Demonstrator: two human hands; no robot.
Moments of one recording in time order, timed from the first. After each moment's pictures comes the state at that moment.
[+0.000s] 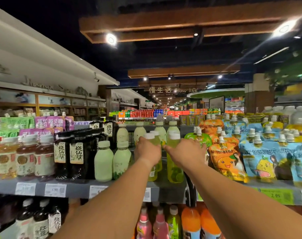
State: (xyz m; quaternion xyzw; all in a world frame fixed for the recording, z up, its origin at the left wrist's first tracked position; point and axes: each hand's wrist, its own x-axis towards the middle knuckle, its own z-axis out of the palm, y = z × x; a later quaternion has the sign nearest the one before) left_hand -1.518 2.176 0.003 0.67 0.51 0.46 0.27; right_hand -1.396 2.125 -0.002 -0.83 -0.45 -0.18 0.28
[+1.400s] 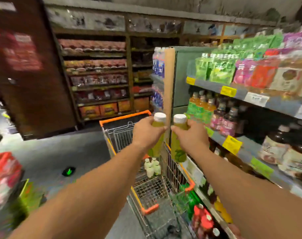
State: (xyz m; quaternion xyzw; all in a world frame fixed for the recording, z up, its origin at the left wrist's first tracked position) left_hand -2.248 2.061 -0.185 0.42 0.76 0.49 0.07; right_hand -2.118 2.145 -0.194 -0.43 -0.75 0.32 0.40
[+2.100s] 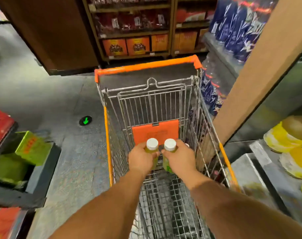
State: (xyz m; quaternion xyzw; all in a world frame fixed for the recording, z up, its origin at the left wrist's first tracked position) left_hand -2.562 2.301 -0.571 0.06 0.87 0.43 0.21; right_hand -2.484 2.409 -0.561 -0.41 -0.81 0.41 0.07
